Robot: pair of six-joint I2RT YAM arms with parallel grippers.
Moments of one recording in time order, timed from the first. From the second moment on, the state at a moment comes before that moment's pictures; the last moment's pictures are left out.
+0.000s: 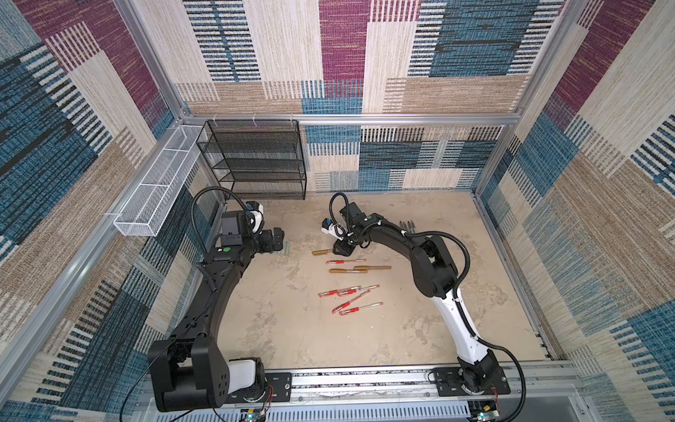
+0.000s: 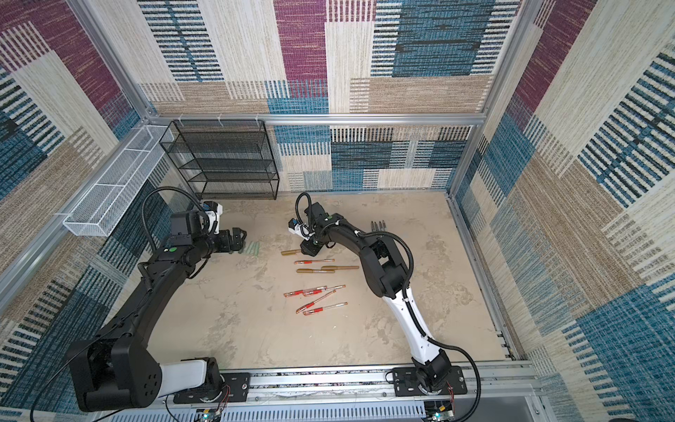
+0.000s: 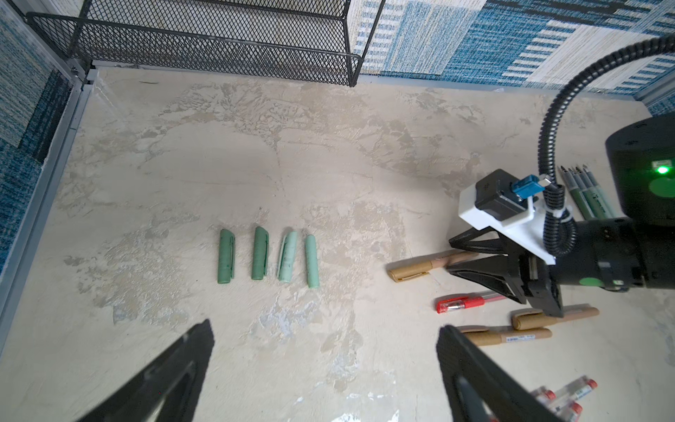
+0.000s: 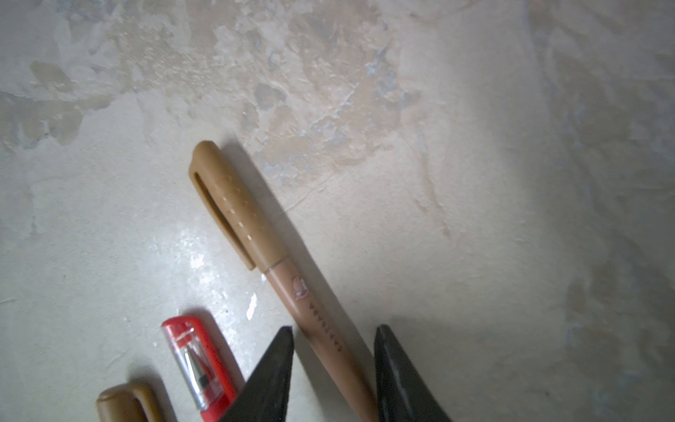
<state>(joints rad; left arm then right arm) 0.05 1.30 1.04 -0.41 0.22 -0.03 0.61 2.43 2.01 -0.68 -0.28 -0.37</state>
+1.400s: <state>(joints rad) 0.00 1.34 1.01 -0.30 0.68 -0.28 0.73 1.90 1.48 -0.31 -0.28 0.02</state>
